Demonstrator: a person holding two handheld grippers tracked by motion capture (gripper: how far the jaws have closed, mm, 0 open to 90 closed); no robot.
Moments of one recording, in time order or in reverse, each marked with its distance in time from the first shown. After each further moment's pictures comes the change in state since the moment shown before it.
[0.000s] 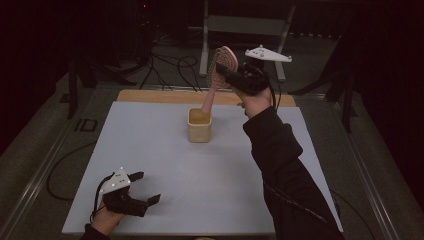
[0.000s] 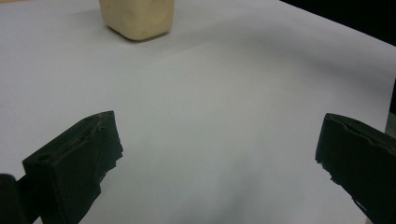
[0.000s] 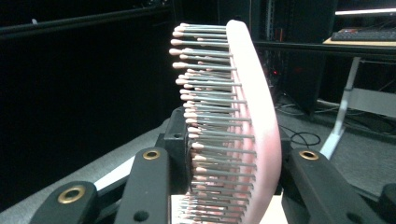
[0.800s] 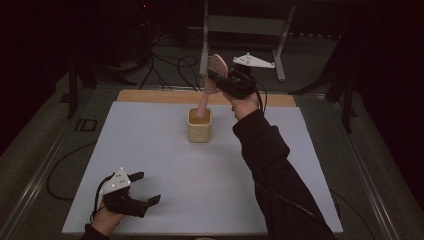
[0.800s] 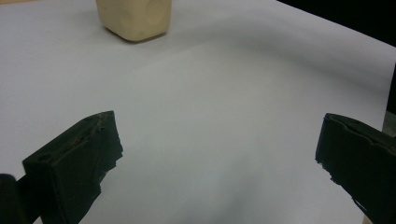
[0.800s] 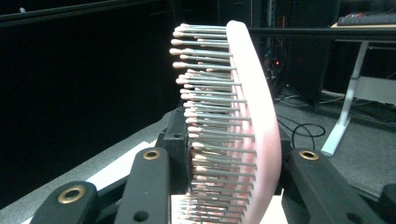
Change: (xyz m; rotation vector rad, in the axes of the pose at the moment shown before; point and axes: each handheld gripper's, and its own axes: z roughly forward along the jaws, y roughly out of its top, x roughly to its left) left arm -0.001 0.000 0.000 -0.004 -0.010 0.003; right arm -0.003 -0.028 0.035 0.027 -0.003 0.017
